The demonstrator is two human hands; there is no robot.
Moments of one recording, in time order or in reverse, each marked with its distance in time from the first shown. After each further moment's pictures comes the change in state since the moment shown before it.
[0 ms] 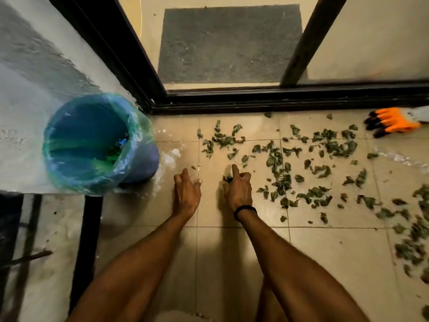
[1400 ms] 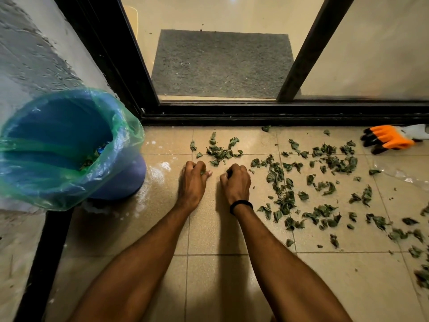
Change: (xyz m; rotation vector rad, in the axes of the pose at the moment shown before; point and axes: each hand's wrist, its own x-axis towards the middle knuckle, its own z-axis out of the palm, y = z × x) left_hand 0.091 0.021 0.054 -0.022 0.144 0.465; right_hand 0.077 -0.005 0.018 0.050 0.301 -0.061
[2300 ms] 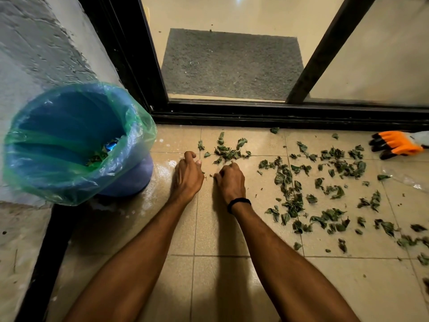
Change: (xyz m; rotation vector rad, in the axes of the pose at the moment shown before) left_hand 0.015 -0.012 -0.035 0.013 0.027 -0.126; right_hand -0.003 -0.023 0.019 -0.095 -0.124 -0.163
